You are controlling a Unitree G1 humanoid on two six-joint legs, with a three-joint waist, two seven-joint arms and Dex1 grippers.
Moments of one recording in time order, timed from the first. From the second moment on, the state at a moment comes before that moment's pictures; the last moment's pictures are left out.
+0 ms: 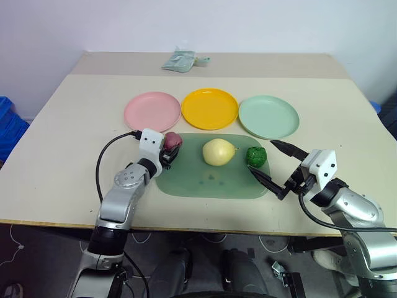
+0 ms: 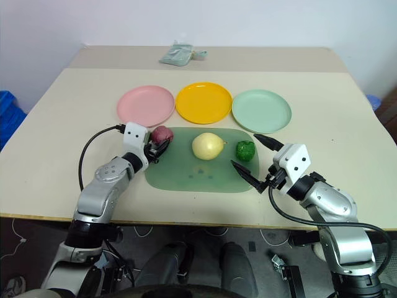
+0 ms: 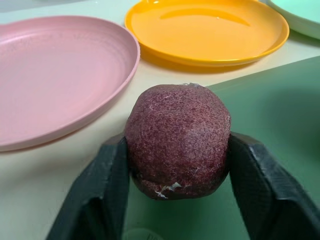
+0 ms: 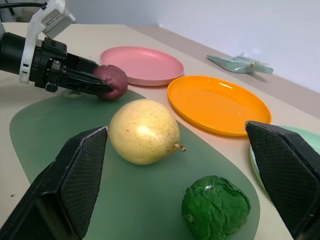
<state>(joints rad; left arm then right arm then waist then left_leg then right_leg) -0.33 0.24 -0.05 -0.09 -0.15 0.50 -0.27 0.07 -0.59 -0.17 -0.48 0.41 0.18 0.69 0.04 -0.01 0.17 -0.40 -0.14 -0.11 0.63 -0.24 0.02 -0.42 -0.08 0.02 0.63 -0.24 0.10</state>
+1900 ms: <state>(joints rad) -0.85 0.13 0.12 0.78 -0.03 0.01 0.16 -0.32 -0.45 -0.02 -0.25 0.41 0.22 0.70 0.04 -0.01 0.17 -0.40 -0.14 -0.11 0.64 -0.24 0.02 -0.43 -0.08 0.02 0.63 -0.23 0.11</state>
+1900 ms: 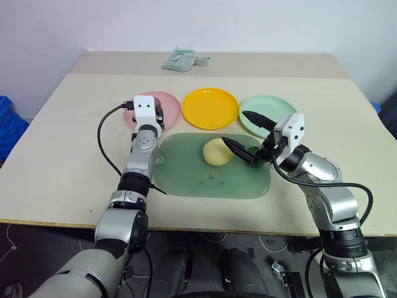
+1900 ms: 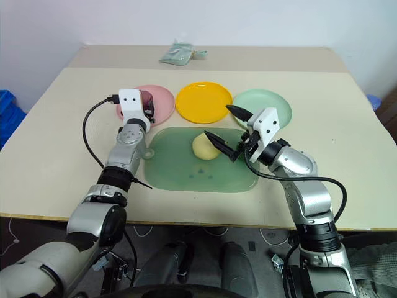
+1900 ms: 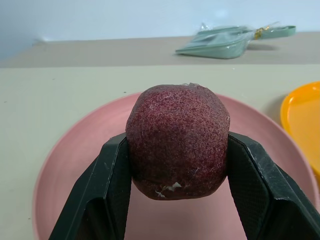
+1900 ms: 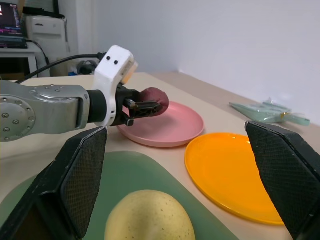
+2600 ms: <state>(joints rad) -0.90 0.15 0.14 0.92 -0.03 -0.07 0.18 -0.32 -0.45 -0.02 -0.23 0.41 0.24 0.68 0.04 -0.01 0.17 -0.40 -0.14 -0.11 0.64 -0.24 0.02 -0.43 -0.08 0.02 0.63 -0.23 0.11</state>
